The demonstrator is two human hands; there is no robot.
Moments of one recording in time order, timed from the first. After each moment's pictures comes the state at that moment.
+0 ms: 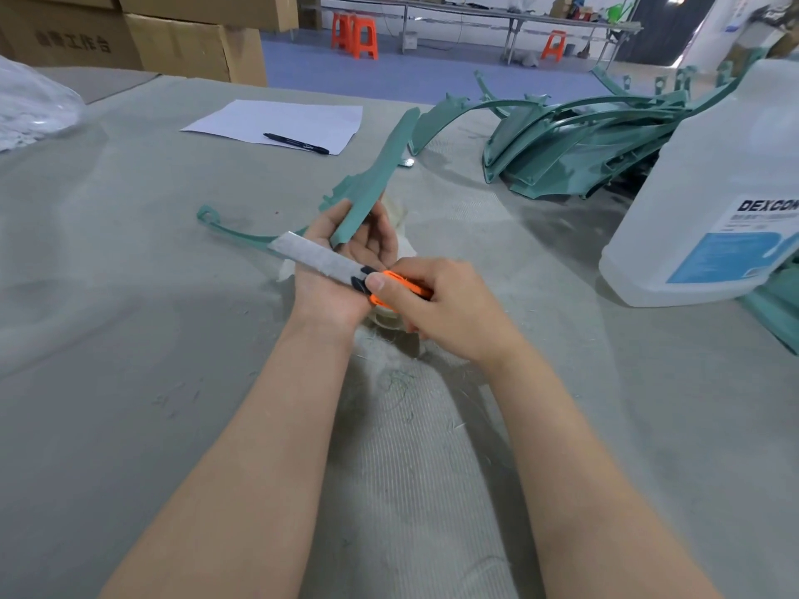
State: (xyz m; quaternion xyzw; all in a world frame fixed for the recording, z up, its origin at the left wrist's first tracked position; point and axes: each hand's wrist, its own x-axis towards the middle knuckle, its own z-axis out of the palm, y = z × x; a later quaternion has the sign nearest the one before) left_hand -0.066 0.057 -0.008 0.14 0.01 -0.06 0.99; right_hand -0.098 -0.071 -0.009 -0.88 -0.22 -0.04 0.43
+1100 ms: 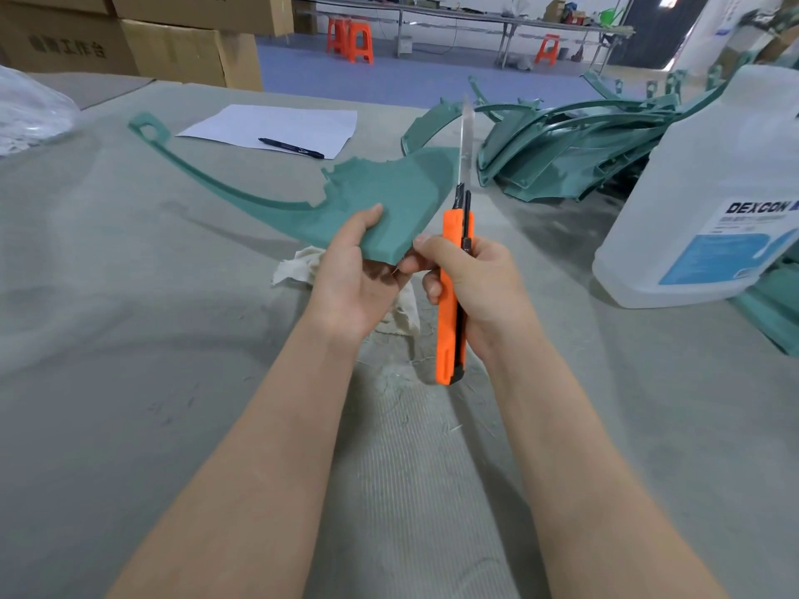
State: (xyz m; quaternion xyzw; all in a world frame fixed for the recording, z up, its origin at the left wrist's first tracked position) left_hand -0.062 0.041 -0.010 0.37 0.00 -0.07 0.93; right_hand -0.099 -0.070 0.012 -0.64 -0.01 -0.01 0.77
